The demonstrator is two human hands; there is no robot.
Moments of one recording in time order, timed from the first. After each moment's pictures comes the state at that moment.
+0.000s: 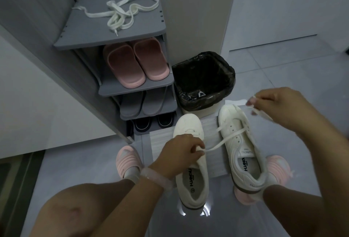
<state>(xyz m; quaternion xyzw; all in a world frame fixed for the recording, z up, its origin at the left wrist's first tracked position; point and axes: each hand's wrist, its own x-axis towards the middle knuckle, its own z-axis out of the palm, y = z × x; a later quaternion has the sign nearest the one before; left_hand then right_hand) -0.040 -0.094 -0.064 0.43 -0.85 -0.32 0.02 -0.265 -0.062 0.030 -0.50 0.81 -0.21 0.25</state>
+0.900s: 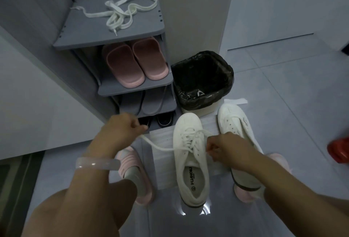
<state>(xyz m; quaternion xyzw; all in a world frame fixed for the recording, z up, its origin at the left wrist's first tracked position) 0.046 -0.145 0.007 0.63 -0.73 -0.25 -0.04 -0.195 -0.043 -0.045 -0.70 0.66 -0.01 0.28</state>
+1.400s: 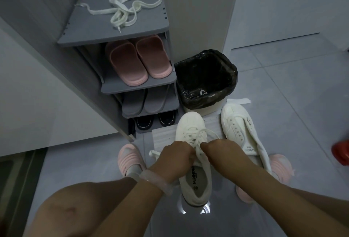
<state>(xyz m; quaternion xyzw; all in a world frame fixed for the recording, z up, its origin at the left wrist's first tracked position) -0.026 -0.087 -0.076 0.44 -0.85 -0.29 -0.07 -0.166 -0.043 -0.058 -0.77 0.62 0.10 0.13</state>
